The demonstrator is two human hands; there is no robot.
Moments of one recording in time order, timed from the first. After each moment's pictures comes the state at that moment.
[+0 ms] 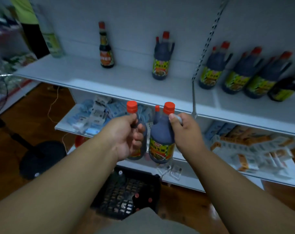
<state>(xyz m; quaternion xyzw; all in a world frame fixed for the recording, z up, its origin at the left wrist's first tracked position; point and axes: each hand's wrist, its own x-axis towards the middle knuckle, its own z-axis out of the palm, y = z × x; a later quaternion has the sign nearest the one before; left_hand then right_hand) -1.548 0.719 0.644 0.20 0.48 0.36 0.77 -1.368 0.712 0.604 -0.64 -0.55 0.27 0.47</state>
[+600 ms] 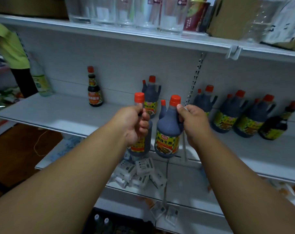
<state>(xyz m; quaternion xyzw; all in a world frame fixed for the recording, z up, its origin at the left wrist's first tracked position) -1.474 0.853 0.730 0.28 0.43 0.42 0.75 -1.291 0.862 0.691 -0.57 -0.49 0.32 0.58</state>
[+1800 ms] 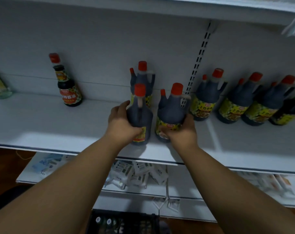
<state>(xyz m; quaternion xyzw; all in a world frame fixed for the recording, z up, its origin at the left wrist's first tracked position) -1.478 0.997 0.619 0.70 0.58 0.31 0.29 -1.280 0.952 0.586 -0.70 -0.45 0.23 0.51</state>
